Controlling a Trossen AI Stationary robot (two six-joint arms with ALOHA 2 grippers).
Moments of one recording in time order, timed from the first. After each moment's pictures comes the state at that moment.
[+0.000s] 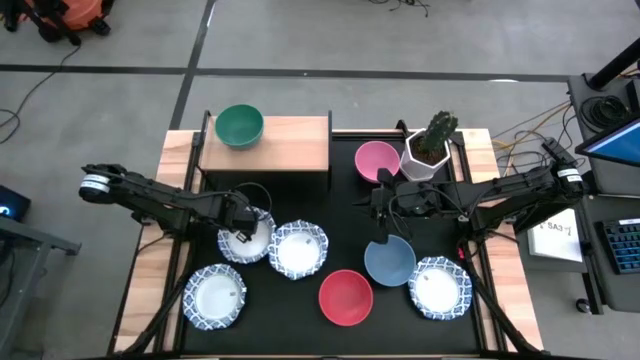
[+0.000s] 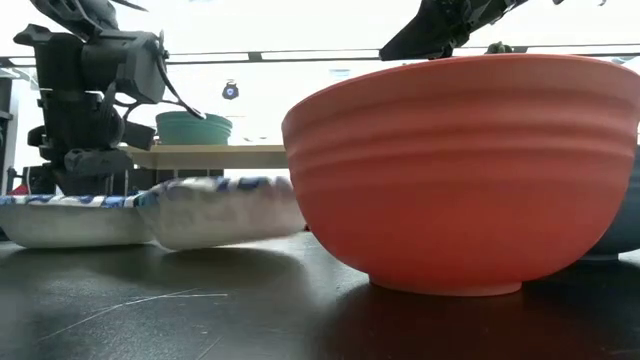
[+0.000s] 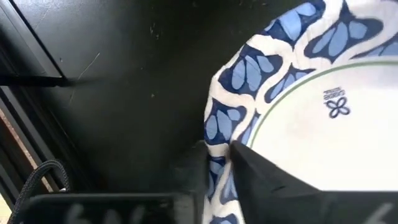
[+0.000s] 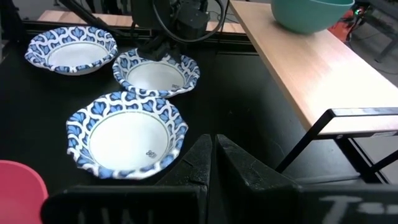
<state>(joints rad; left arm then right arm) -0.09 1.25 0.61 -0.98 -0.33 -1.01 0.09 1.20 0.85 -0.07 0.24 -0.01</state>
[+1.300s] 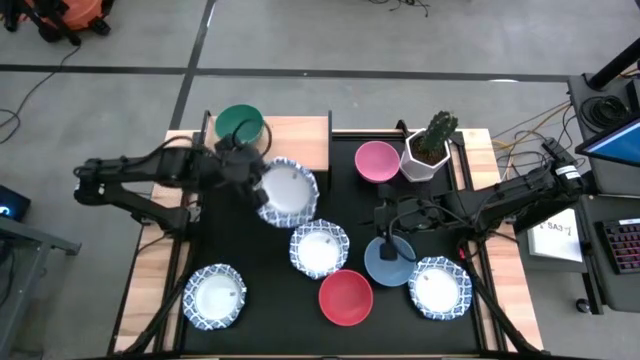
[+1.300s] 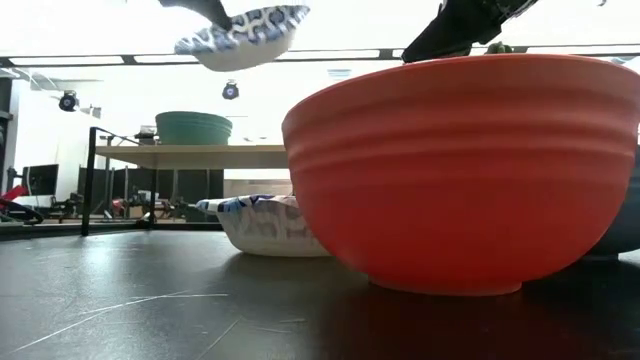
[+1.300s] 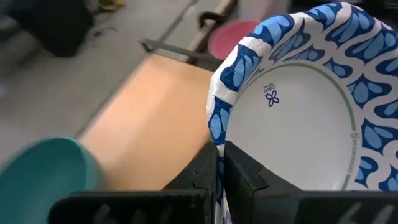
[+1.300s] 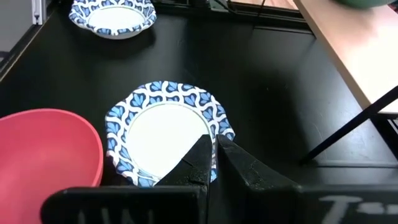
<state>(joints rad) 0.00 1.21 1.41 -0.99 -0.55 -0.22 0.21 1.20 0.85 -0.19 0.24 0.03</state>
